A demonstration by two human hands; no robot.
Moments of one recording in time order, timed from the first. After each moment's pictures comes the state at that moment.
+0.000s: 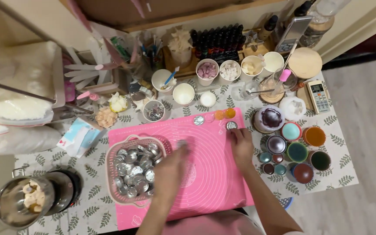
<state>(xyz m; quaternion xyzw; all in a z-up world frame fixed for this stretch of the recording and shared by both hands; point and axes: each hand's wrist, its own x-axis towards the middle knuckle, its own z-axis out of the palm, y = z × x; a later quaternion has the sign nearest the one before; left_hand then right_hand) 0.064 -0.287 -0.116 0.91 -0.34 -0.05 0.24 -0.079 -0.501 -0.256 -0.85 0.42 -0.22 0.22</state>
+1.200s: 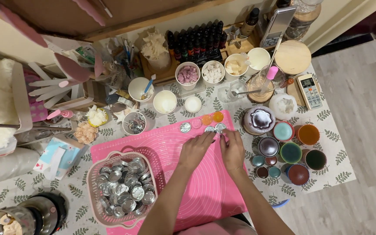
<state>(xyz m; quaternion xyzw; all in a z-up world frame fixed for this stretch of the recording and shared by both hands) 0.060 -0.413 -0.243 0.74 -0.61 0.01 0.27 -0.063 -0.504 -0.235 -0.78 0.49 -0.23 0.31</state>
